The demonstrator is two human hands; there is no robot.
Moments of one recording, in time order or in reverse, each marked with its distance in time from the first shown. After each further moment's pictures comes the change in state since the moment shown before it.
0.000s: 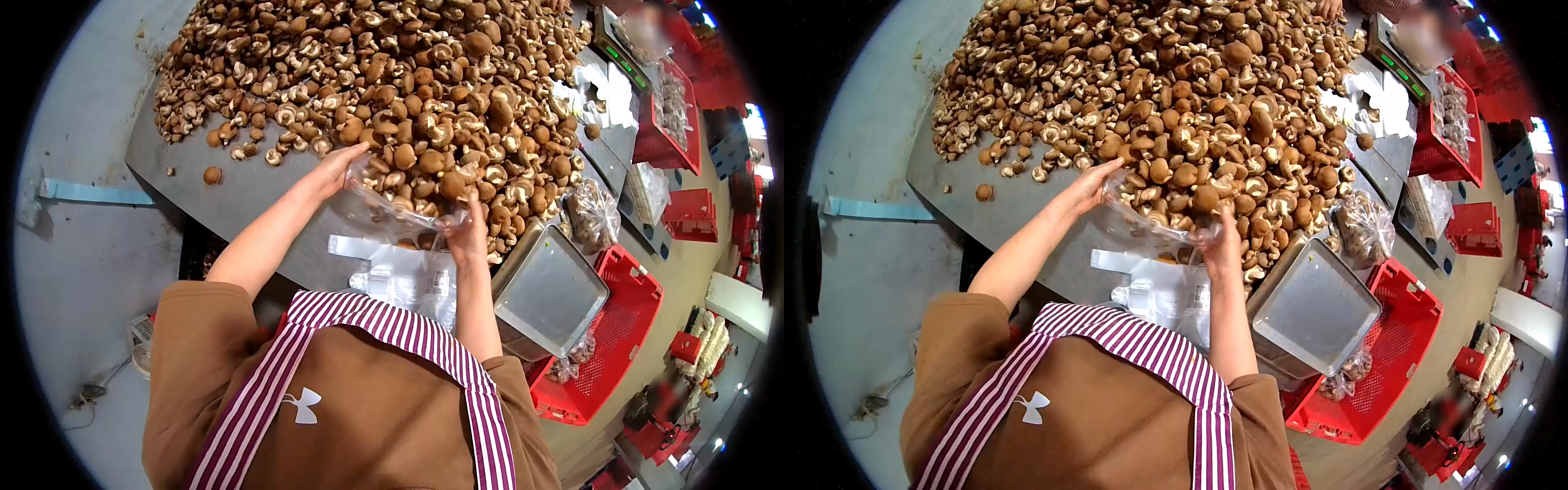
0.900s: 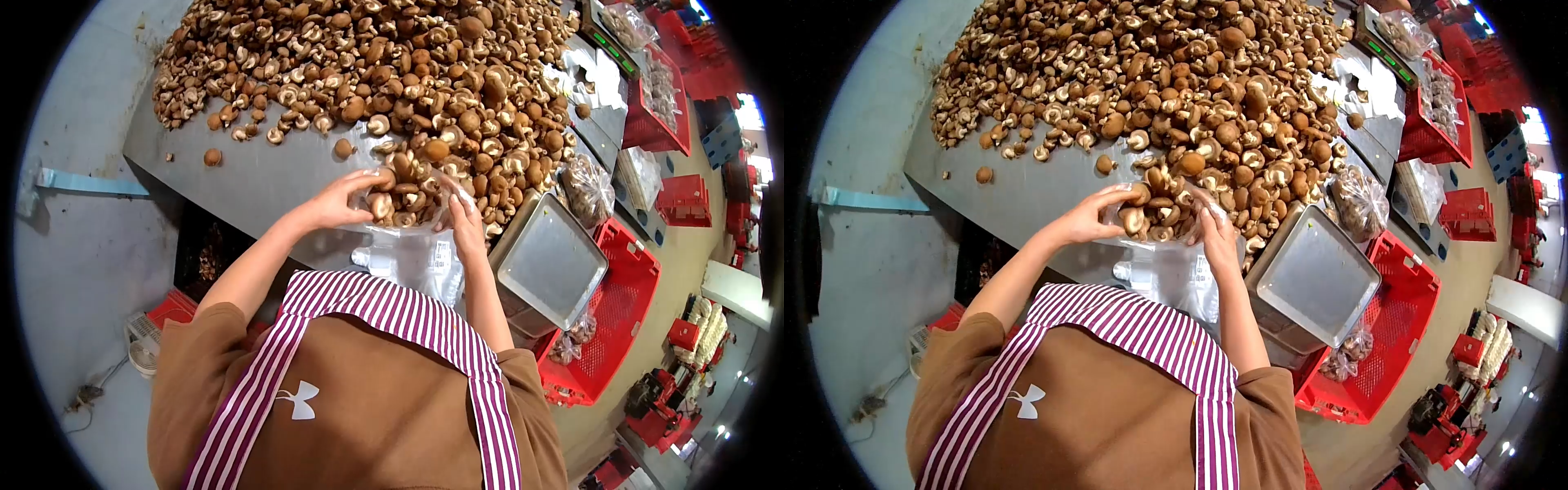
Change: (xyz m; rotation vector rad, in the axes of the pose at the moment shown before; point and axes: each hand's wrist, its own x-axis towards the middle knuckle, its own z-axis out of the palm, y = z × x) left_hand -0.150 -0.012 0.056 1.025 -0.131 0.420; right_hand -0.064 0.008 -0.009 -0.691 -0.245 -0.179
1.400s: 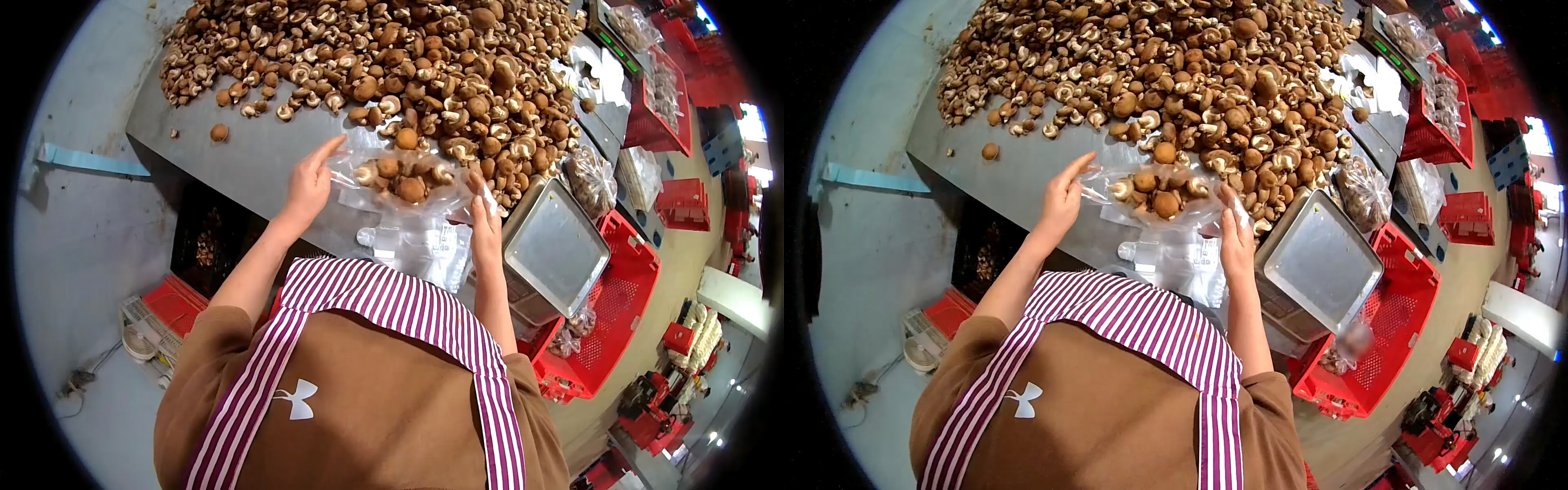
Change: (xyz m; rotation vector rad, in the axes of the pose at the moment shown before) left_hand -0.048 -0.038 0.018 -0.178 0.657 0.146; right_hand -0.048 0.003 -0.003 -0.071 0.086 -0.339
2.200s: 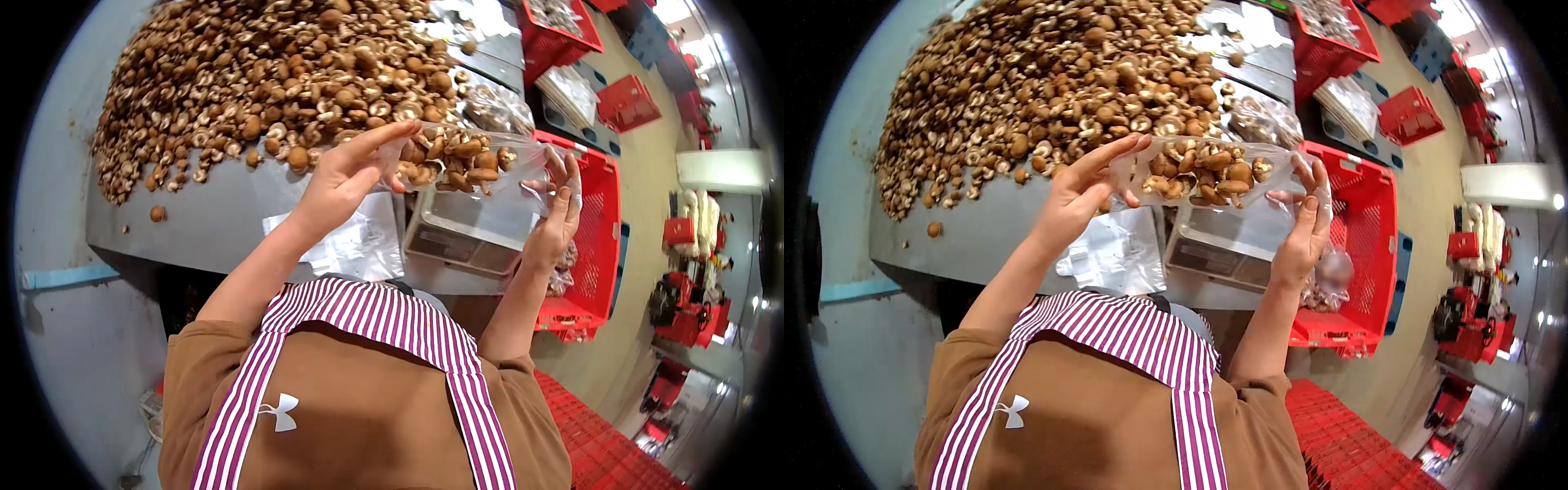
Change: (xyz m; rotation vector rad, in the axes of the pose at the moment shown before) left_hand 0.020 0.207 0.138 -0.748 -0.637 0.192; right_hand -0.101 -0.131 -0.162 -0.065 0.670 -0.468
